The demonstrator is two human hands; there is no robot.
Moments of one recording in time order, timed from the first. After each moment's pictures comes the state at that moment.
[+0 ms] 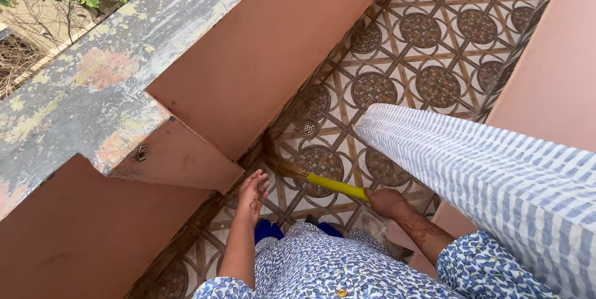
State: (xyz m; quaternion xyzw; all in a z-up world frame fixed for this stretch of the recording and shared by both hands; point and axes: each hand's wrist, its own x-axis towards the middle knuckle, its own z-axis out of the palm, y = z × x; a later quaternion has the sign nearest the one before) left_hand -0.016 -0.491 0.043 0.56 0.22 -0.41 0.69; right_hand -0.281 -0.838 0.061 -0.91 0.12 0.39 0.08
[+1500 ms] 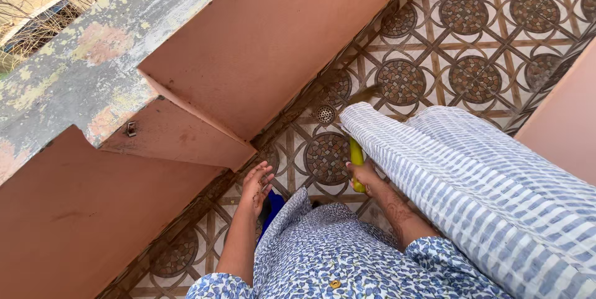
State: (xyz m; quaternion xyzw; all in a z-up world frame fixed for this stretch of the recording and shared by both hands) left_hand -0.053 -0.505 0.081 0.61 0.25 -0.39 0.64; right_hand -0.203 -0.832 -0.029 -0.67 0.48 0.18 0.53
